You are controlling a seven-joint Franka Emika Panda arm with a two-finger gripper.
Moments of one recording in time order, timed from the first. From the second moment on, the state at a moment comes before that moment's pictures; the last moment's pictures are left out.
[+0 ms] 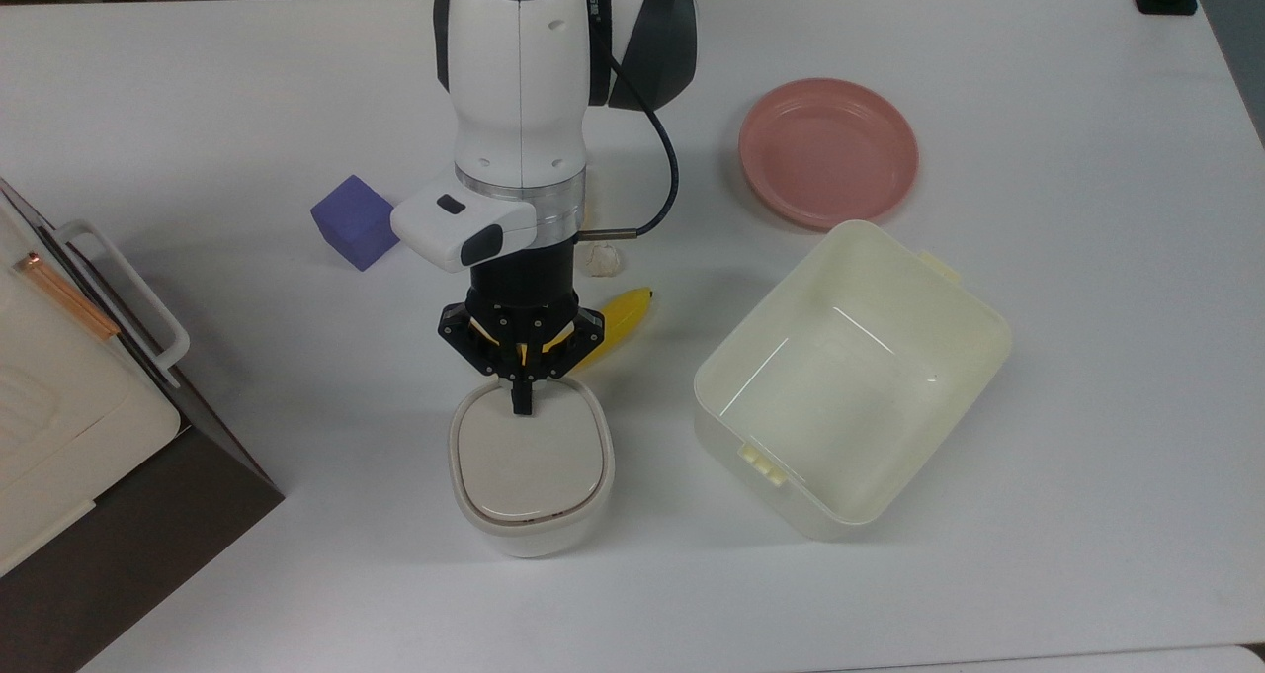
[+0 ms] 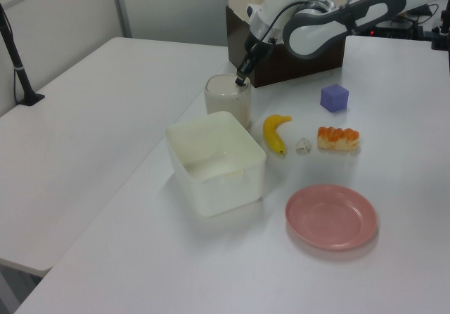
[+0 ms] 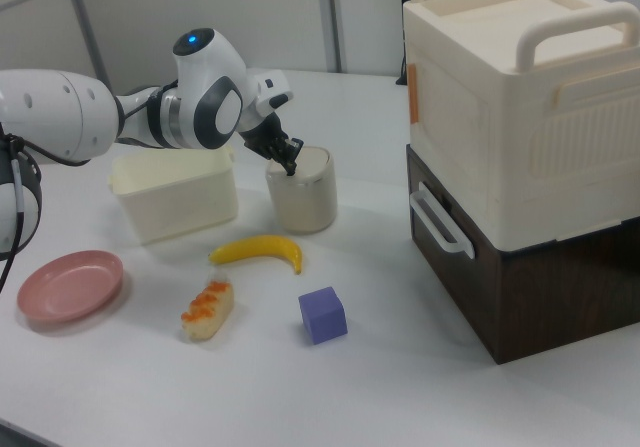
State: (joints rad) arm 0.04 0.52 -0.02 -1.49 -0.10 2.51 0.10
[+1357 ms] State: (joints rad) arm 0.04 0.47 -0.03 -1.47 -0.10 2.50 0.13
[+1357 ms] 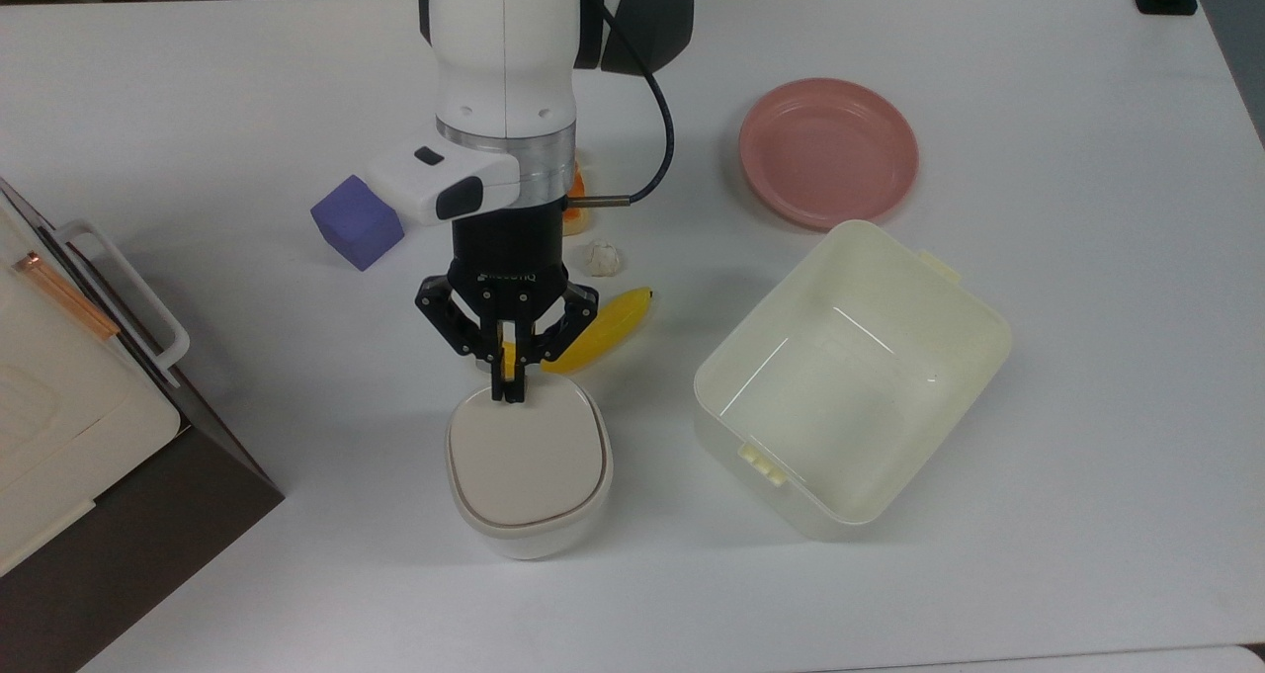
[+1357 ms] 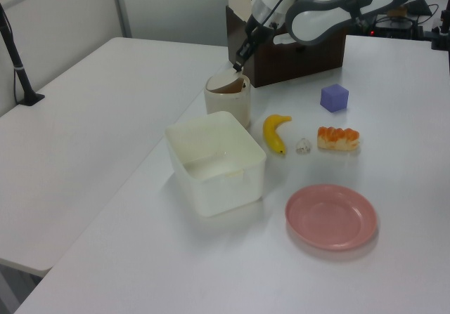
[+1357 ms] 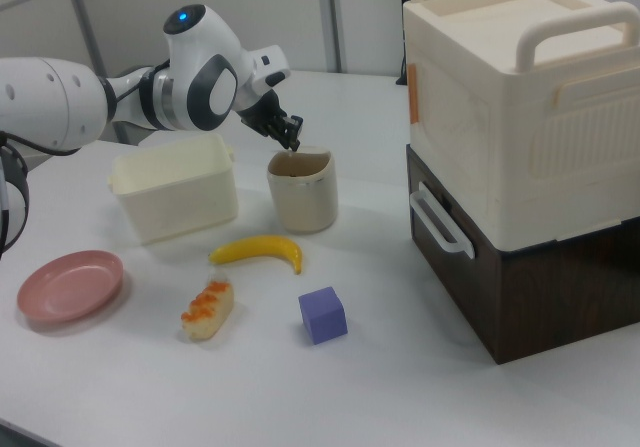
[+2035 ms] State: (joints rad) arm 0.04 0.42 -0.03 -1.47 -0.10 2.28 0.16
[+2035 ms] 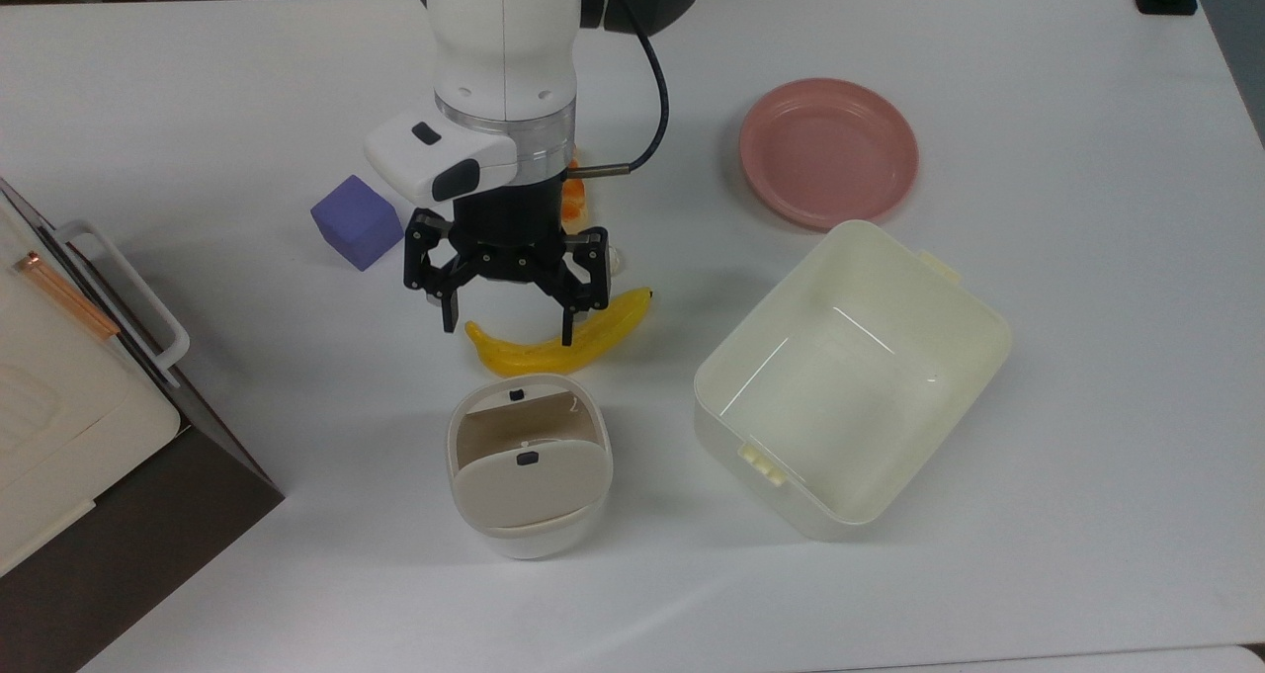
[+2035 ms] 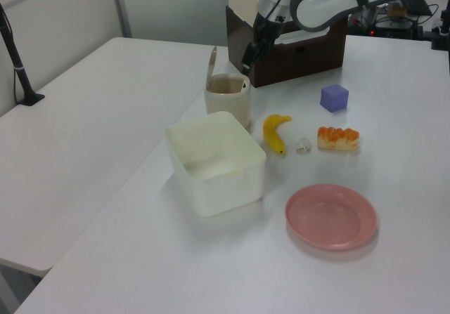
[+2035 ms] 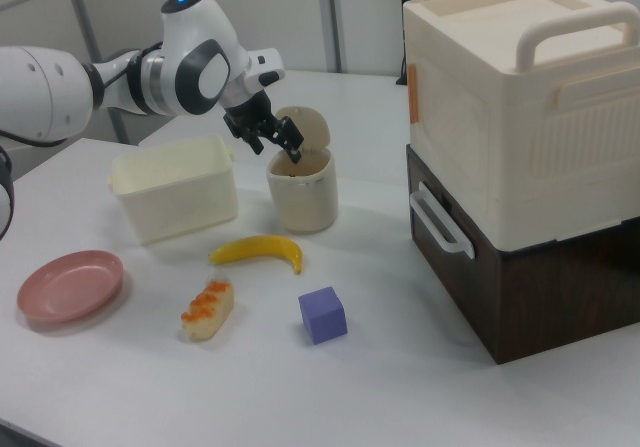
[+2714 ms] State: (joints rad) arm 0.06 0.33 -0.02 -1.47 -0.10 1.88 0.16
